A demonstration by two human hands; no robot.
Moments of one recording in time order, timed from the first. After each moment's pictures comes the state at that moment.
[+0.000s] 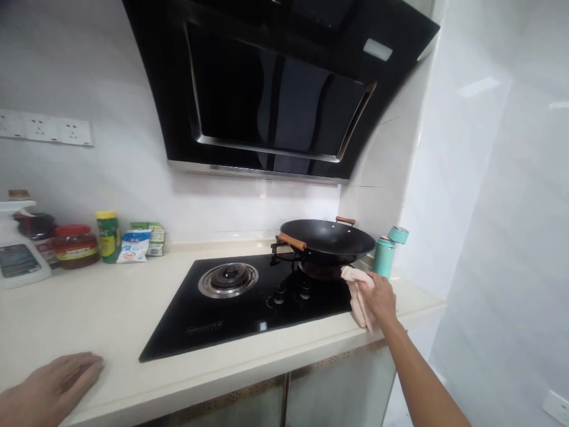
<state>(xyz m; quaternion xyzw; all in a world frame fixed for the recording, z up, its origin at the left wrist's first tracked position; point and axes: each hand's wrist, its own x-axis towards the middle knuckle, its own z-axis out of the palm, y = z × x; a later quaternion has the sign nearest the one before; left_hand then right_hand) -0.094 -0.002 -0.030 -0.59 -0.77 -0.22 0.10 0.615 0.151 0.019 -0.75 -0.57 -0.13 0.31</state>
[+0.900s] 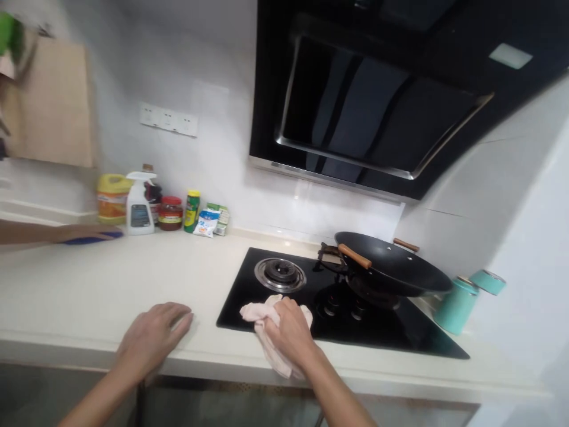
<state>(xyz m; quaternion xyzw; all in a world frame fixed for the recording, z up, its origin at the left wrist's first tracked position) -0.039 -0.033 -0.004 -0.59 -0.75 -0.27 0.14 0.262 0.079 0.012 -0.38 -0.87 0.00 0.32</state>
